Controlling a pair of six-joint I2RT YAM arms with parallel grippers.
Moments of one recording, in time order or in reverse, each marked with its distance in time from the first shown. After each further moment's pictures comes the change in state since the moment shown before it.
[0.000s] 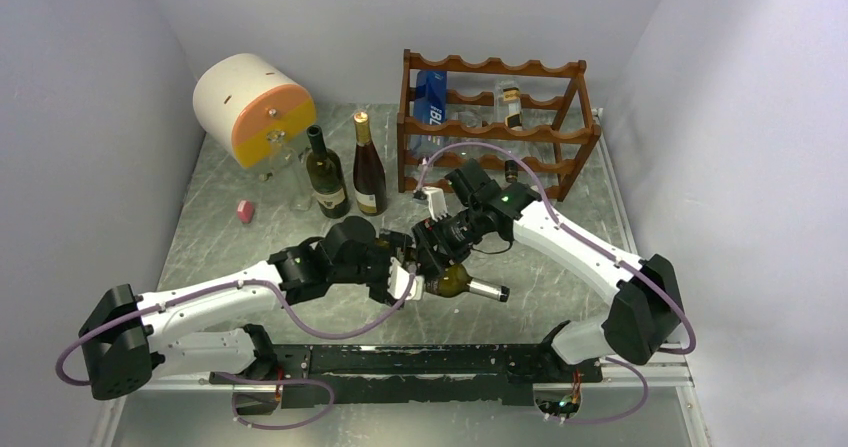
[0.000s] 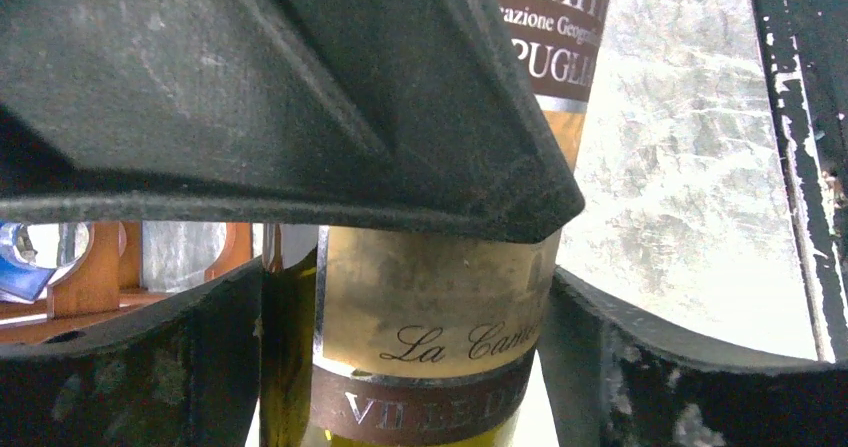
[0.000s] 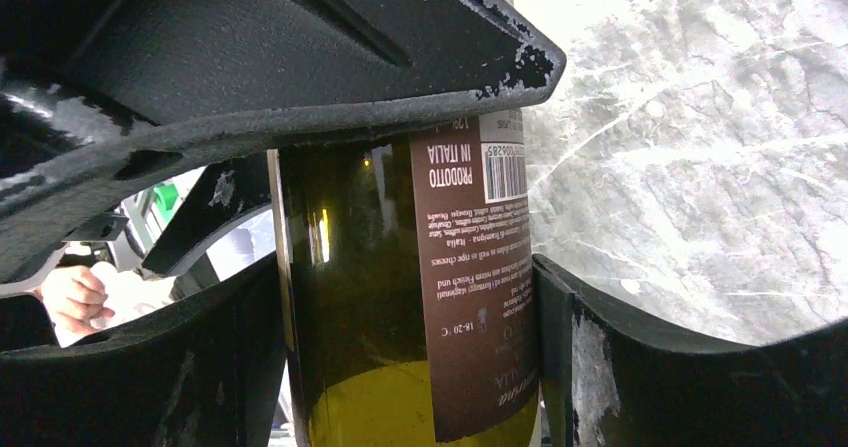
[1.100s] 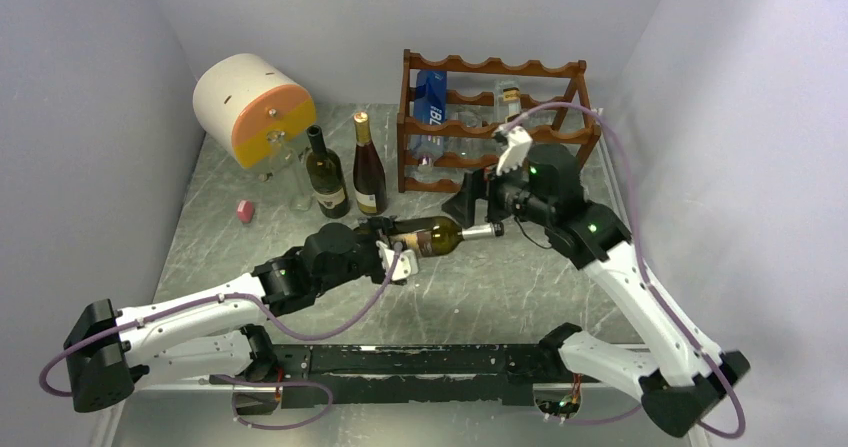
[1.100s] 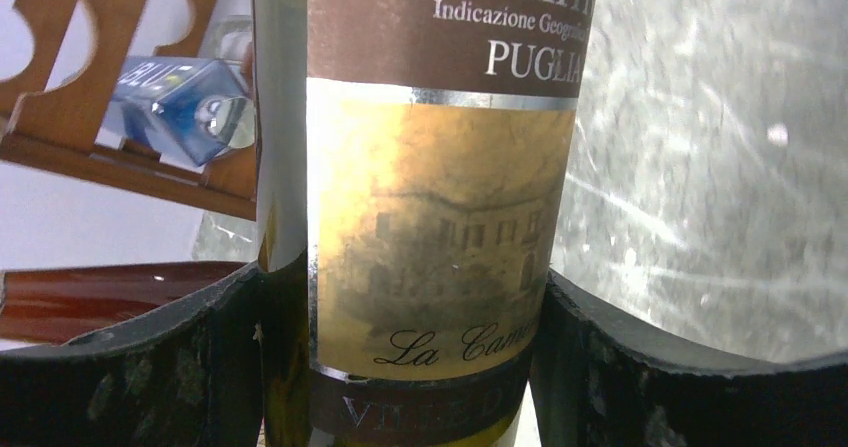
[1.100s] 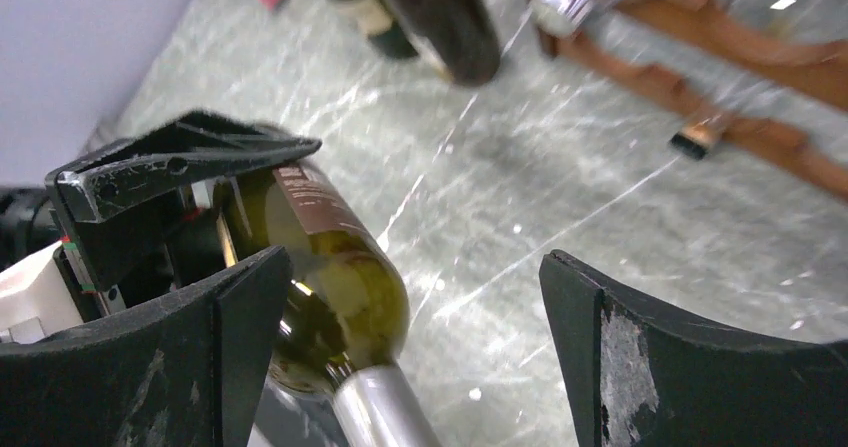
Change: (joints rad) left arm -0.030 -0.123 -0.070 0.169 -0.309 -0.144; right arm -0.143 -0.358 0.042 0.185 0.452 0.132
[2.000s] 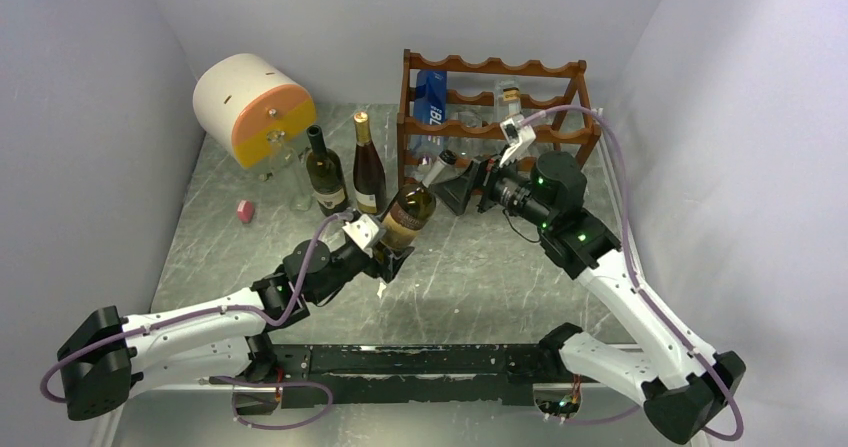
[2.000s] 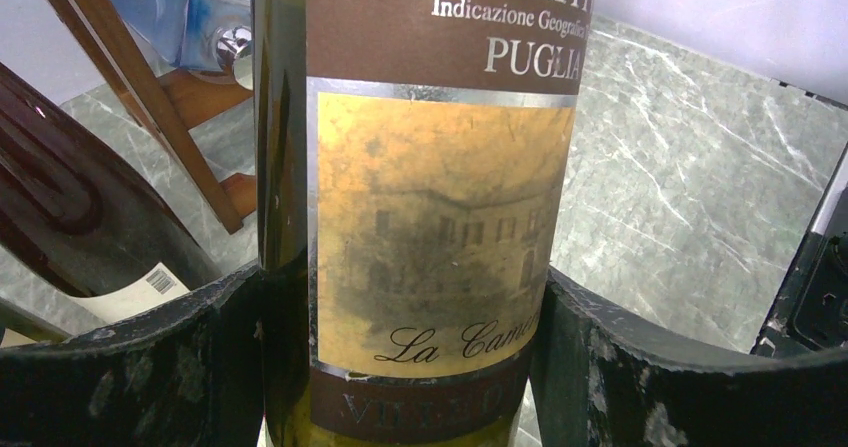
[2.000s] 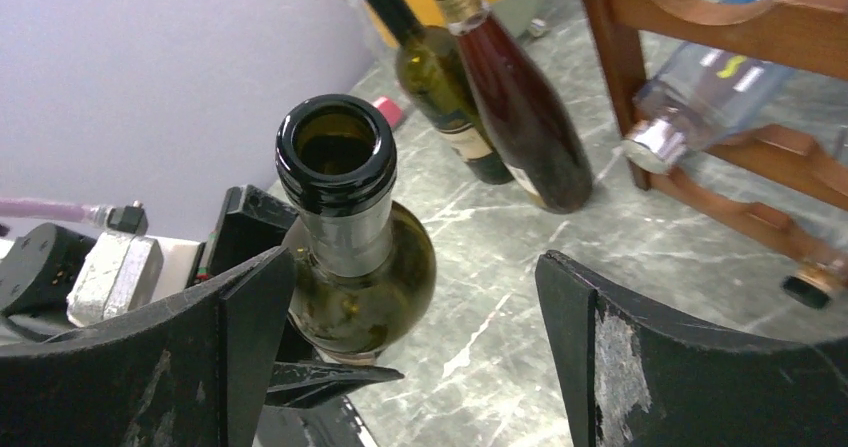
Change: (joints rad) left arm 0.010 -0.062 -0.214 0.461 -0.139 -0.680; right arm -0.004 -0.088 -0.160 0.431 -0.029 0.178
